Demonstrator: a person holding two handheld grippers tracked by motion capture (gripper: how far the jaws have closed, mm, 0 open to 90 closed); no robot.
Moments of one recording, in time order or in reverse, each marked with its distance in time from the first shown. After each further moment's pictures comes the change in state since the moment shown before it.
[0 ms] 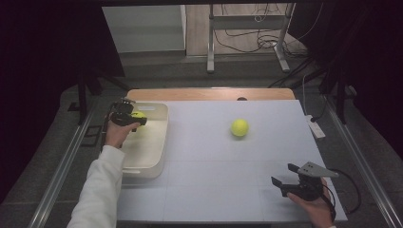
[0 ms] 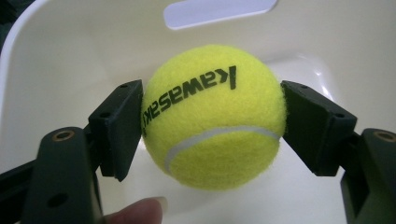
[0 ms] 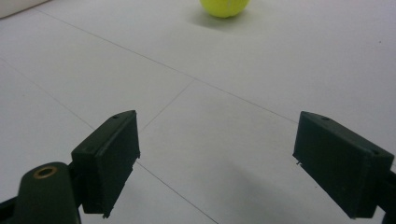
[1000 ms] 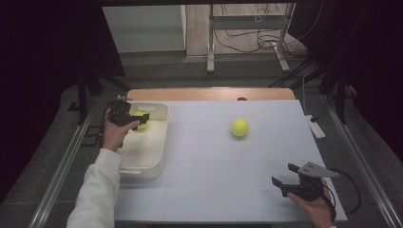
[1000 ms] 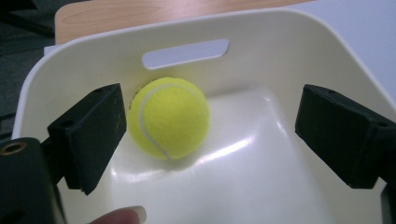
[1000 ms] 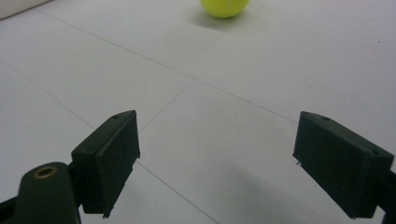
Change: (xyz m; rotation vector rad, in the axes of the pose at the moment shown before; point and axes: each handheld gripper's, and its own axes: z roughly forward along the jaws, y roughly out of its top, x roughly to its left) left arm -0.008 -0.004 -0.032 -0.162 -0.101 -0.005; right arm 0.000 0.000 -0.001 -0.001 0.000 0.001
